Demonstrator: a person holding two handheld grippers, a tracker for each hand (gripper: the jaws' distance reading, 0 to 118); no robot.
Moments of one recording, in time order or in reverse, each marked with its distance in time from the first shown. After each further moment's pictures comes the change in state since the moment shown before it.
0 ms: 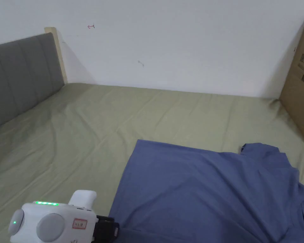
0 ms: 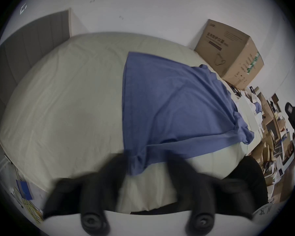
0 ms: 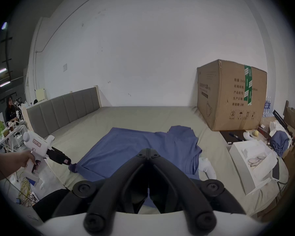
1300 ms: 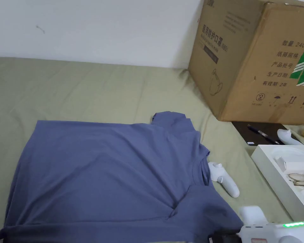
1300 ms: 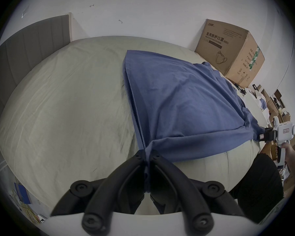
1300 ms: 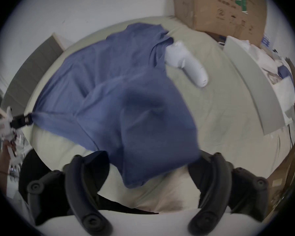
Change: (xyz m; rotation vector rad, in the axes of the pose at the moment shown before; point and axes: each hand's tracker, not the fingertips) left arm 0.029 -0.030 -0.026 0.102 0.032 -0.063; right arm 0.138 -0.140 -0.099 -0.771 -0.082 -0.144
